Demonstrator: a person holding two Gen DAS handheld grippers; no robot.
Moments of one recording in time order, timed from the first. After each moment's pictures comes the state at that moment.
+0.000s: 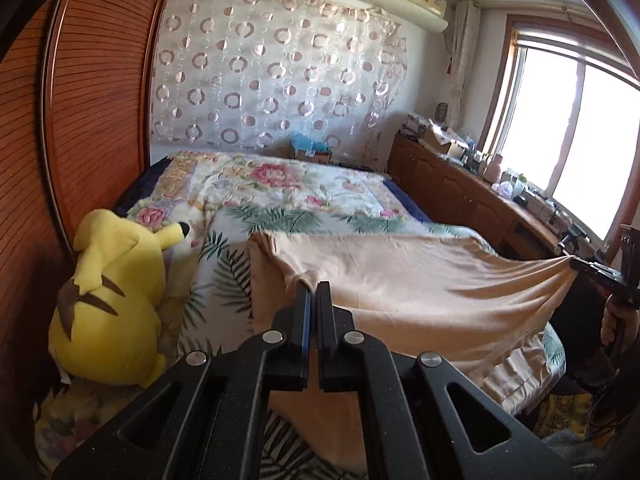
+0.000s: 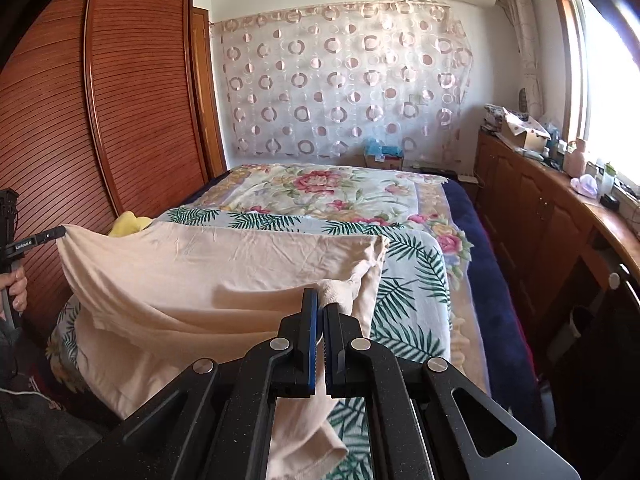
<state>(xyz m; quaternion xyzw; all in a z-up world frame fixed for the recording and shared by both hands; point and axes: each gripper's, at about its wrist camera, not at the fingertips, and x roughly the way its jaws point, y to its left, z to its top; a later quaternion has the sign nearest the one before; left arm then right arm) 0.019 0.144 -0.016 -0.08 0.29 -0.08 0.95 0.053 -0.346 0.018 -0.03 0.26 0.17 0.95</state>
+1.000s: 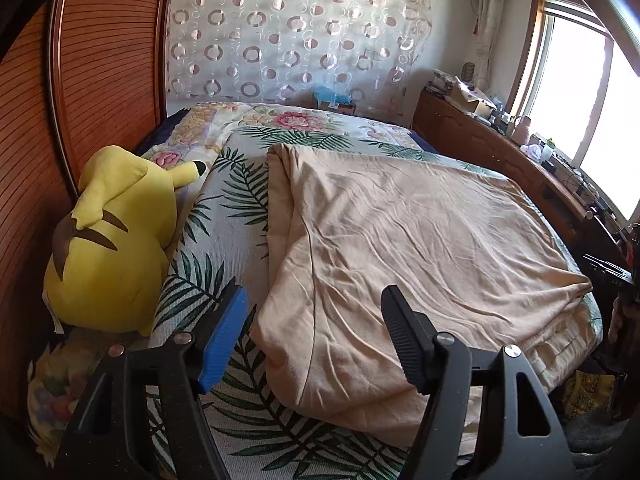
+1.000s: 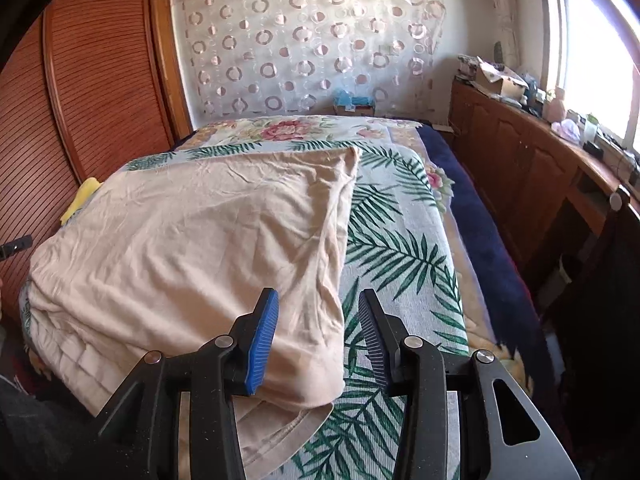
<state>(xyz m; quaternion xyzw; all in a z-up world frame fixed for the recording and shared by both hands) 0.021 0.134 -0.098 -0.07 0.36 -0.04 0.93 0.075 -0.347 -0.081 -0.01 0.34 0.11 0.93</state>
